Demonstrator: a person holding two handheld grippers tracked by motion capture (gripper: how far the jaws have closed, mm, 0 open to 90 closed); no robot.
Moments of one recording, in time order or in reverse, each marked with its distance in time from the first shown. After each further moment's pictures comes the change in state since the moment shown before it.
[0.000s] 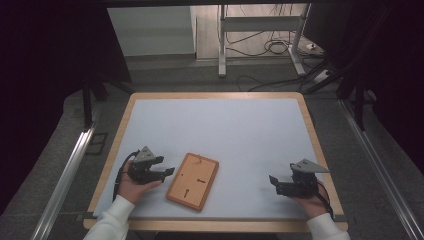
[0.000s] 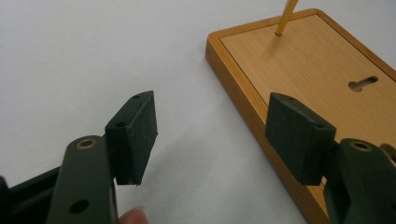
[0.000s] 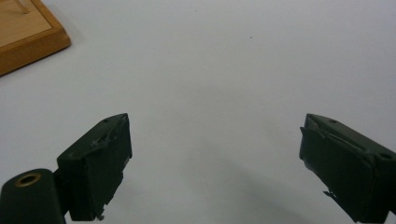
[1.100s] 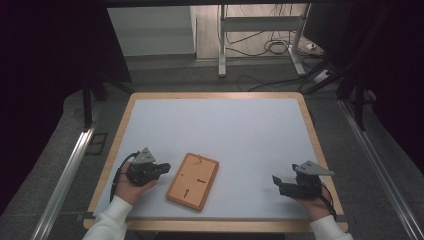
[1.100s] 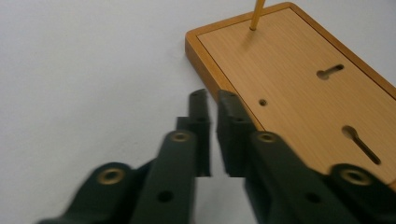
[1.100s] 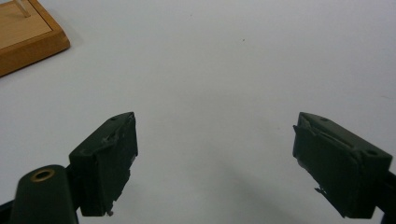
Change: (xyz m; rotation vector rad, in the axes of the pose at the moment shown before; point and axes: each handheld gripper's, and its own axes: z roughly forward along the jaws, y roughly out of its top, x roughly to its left) left arm -0.009 0.003 -0.014 0.036 -0.040 0.056; right arm -0.003 -0.005 -0.008 -0.026 -0.021 -0.003
